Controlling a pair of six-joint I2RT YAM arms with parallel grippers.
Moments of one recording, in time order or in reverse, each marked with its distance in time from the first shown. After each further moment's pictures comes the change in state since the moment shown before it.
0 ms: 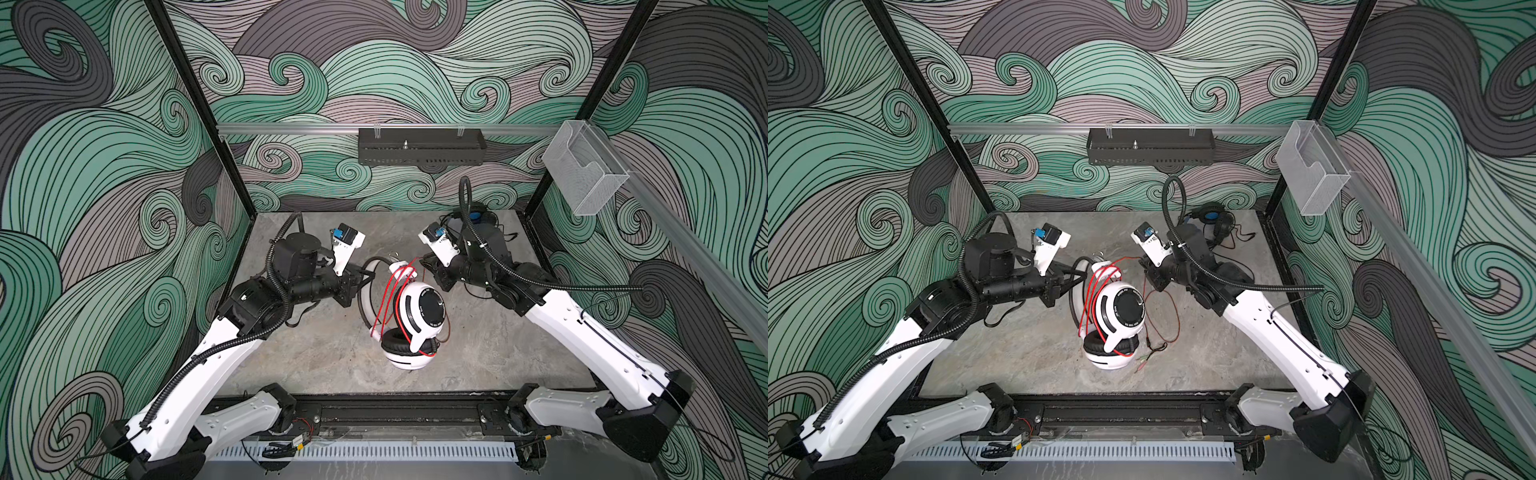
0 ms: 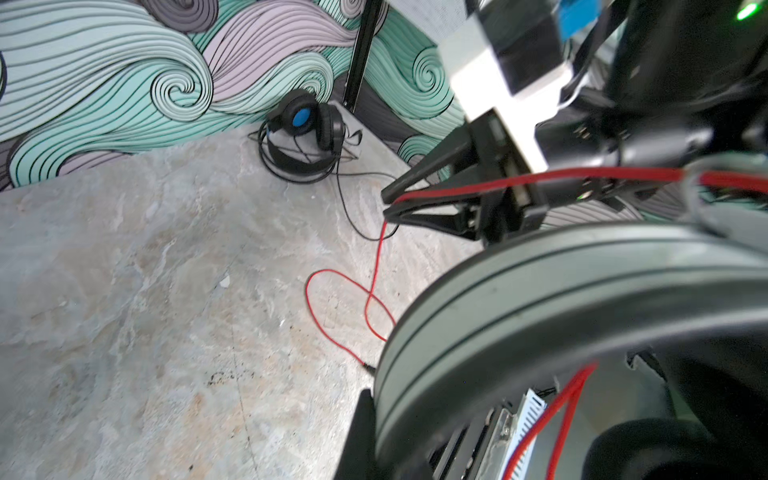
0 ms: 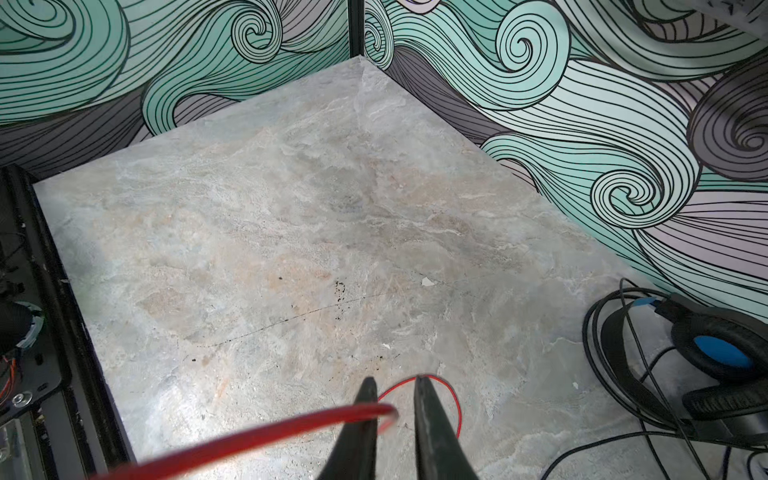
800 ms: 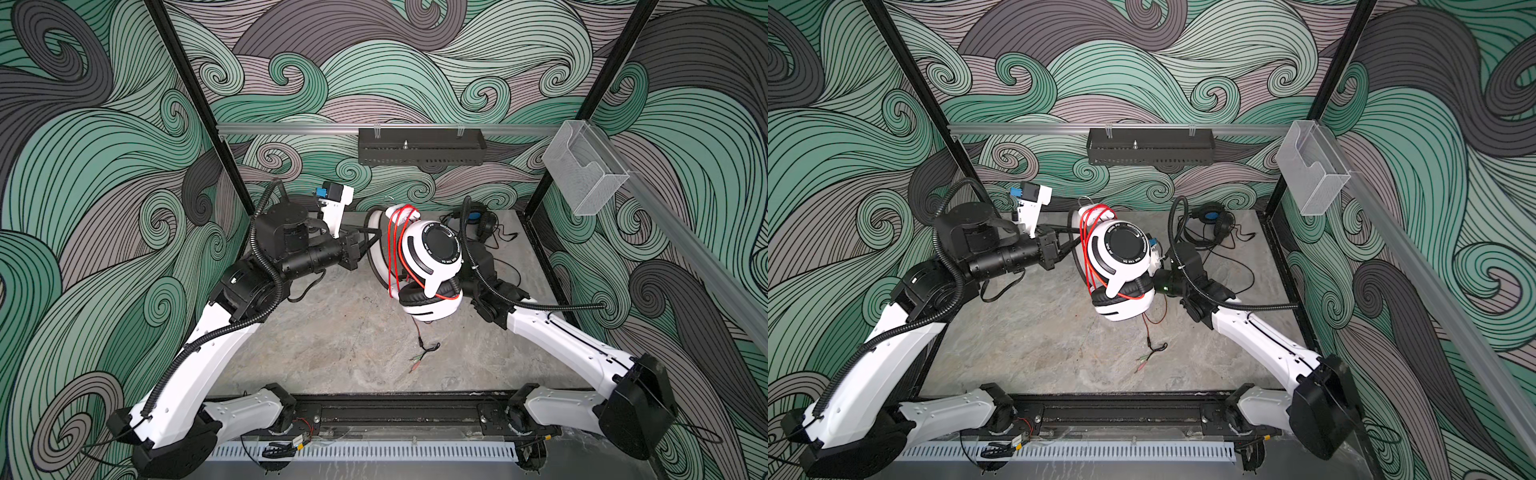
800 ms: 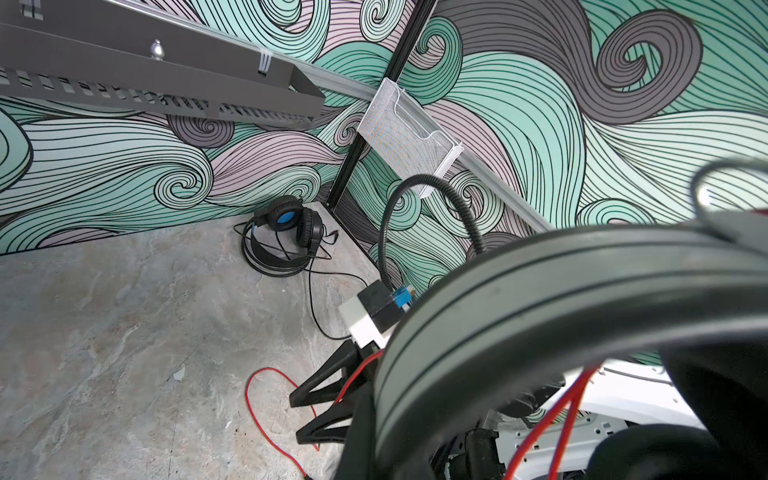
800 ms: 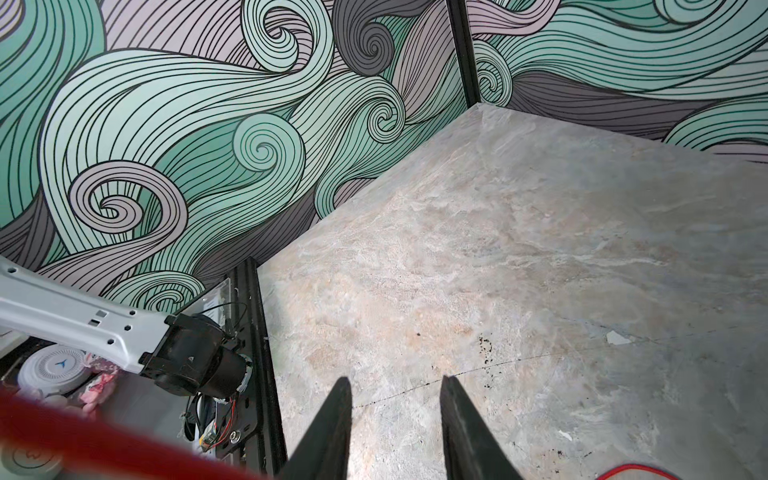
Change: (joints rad) left arm 0.000 0.113 0.256 0.099 -0.049 -0.240; right arm -0.026 0.048 -0.325 0.534 -0.394 0.369
